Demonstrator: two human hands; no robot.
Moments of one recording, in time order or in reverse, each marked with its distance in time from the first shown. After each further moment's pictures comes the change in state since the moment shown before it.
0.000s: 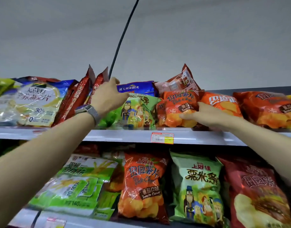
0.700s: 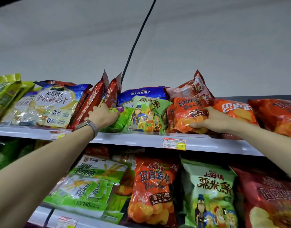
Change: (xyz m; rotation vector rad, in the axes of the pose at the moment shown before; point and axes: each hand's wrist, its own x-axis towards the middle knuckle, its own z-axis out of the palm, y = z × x) left_hand 0.011 -0.099 0.016 0.101 -0.088 -0.349; right_hand 0.019 -0.004 0.003 -0.031 -0.040 -0.034
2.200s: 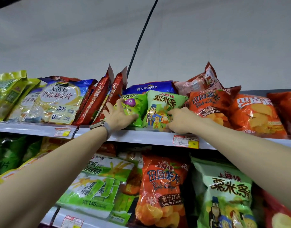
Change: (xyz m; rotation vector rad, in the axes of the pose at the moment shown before) left_hand -0.004 0.007 0.039 -0.083 -0.054 0.109; right_hand -0.006 -0.112 0.080 -0.372 -0.068 -0.219
